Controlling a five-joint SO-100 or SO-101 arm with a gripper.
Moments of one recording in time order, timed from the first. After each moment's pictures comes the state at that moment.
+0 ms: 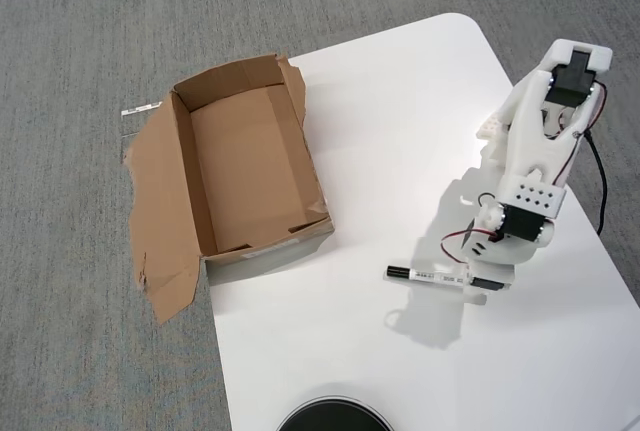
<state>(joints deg) -54.5 84.9 105.0 55.0 -8.9</state>
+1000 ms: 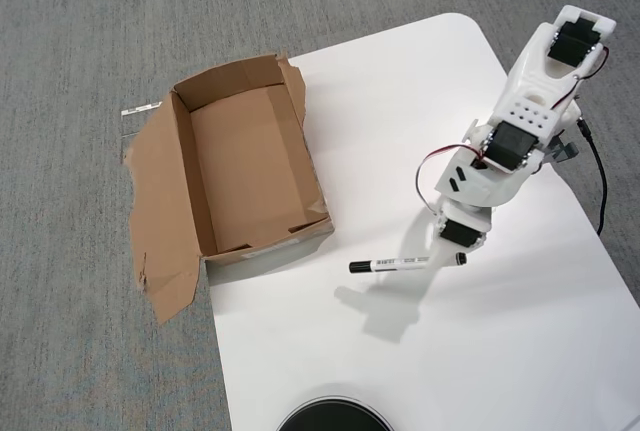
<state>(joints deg) -40.6 106.6 105.0 56.9 -14.4</state>
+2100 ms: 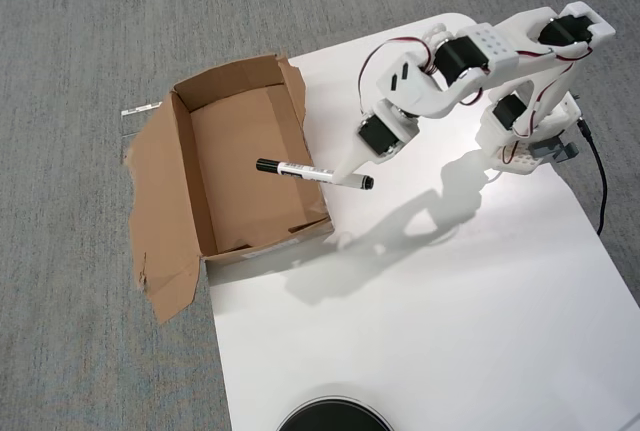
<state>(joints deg) -12.9 107.8 89.8 56.9 -23.3</state>
